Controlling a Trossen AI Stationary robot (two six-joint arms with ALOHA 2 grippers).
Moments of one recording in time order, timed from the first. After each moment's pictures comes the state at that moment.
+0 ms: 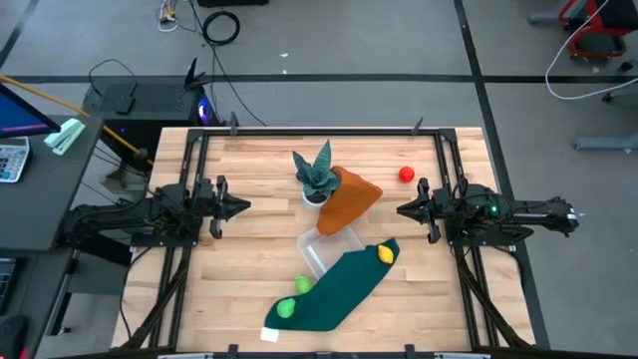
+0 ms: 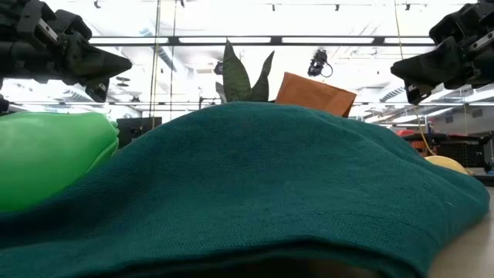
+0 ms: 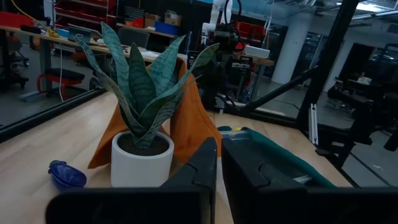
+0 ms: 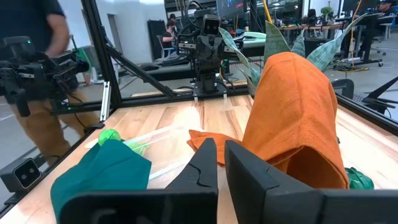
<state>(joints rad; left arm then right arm) 0.10 0.08 0.02 0.11 0.02 -0.22 -0.04 0.01 0.03 -0.03 -0.08 0.11</state>
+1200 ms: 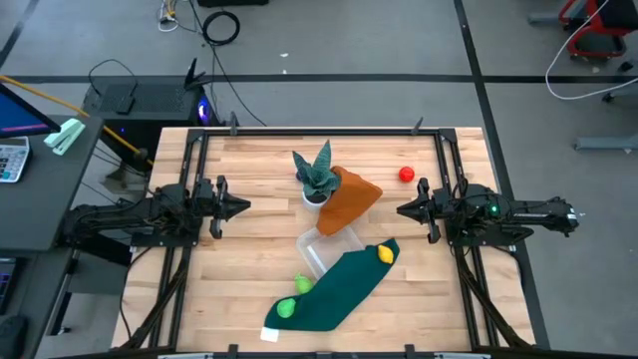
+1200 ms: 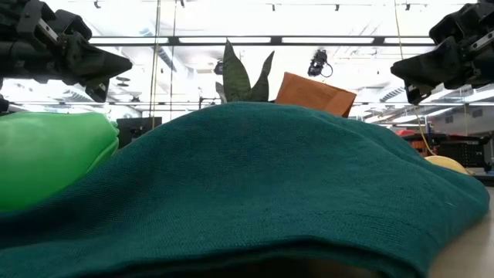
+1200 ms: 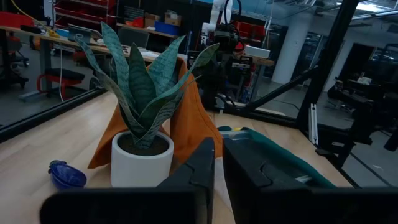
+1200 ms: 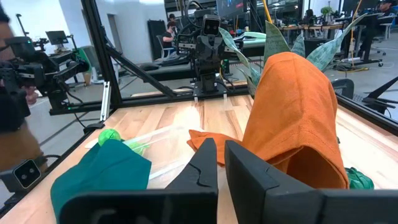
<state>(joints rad) 0.10 0.08 0.02 0.12 0.02 -0.22 -0.04 0.01 0.04 -0.03 -0.08 0.11</state>
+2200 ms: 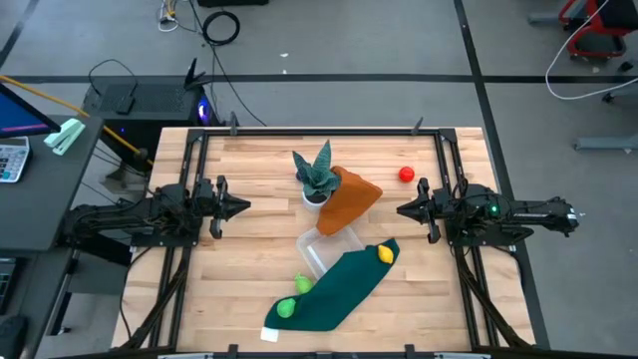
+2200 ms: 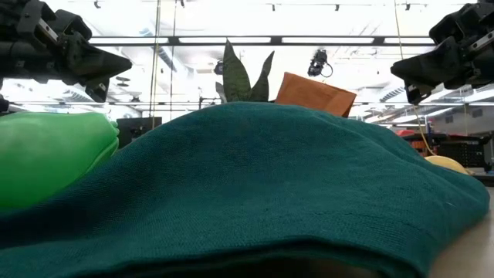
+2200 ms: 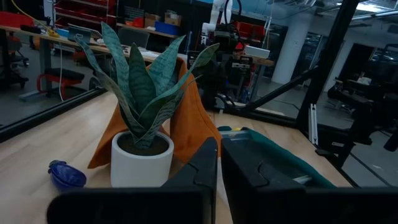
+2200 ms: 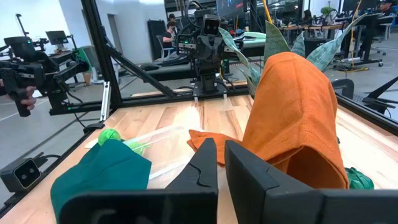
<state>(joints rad) 0.10 0.08 0.02 0.12 0.02 -0.22 -0.04 0.01 0.04 -0.03 -0.08 0.11</state>
